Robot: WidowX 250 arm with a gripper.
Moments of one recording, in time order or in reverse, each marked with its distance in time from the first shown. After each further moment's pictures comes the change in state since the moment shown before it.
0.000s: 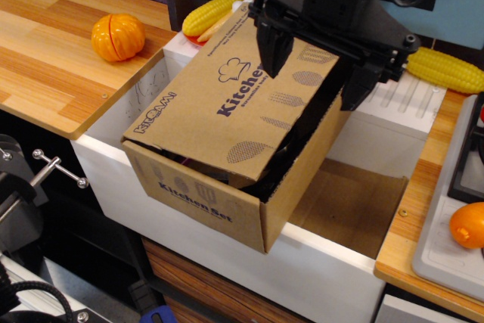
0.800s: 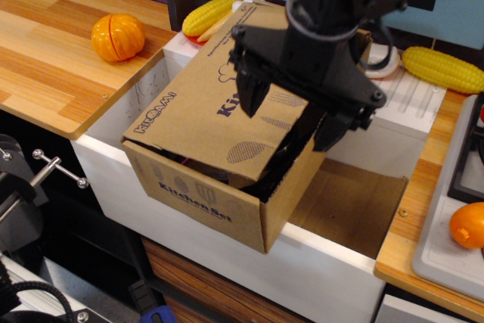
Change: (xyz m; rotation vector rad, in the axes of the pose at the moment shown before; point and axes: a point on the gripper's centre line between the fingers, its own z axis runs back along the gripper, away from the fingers) arm -0.025 0.002 -0.033 0.062 0.014 -0.011
